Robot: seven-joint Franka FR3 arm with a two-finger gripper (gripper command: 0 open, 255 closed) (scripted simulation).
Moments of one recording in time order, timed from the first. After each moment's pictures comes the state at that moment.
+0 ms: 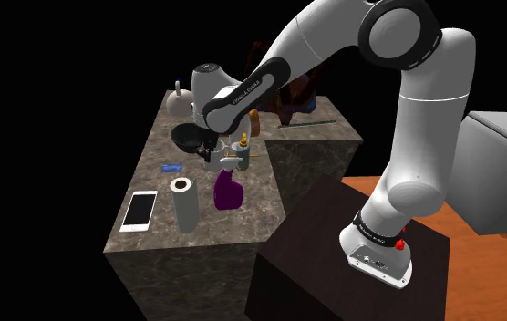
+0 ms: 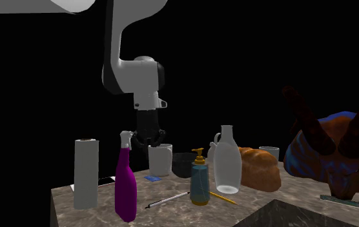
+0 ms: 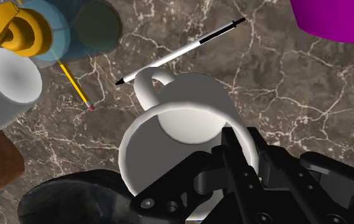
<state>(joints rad) 0.09 0.34 0.15 -2.07 -0.17 2.46 0.02</state>
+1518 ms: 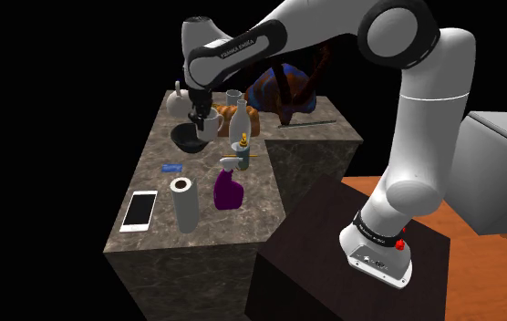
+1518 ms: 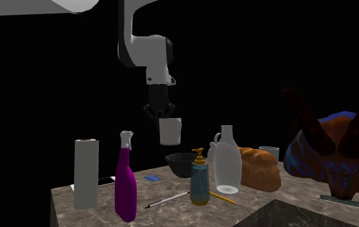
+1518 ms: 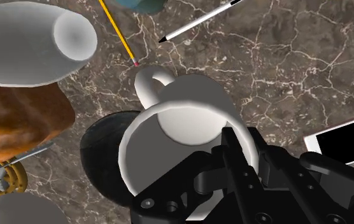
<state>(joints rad) 0.05 0.34 0.14 -1.78 -0.13 2.17 -0.09</state>
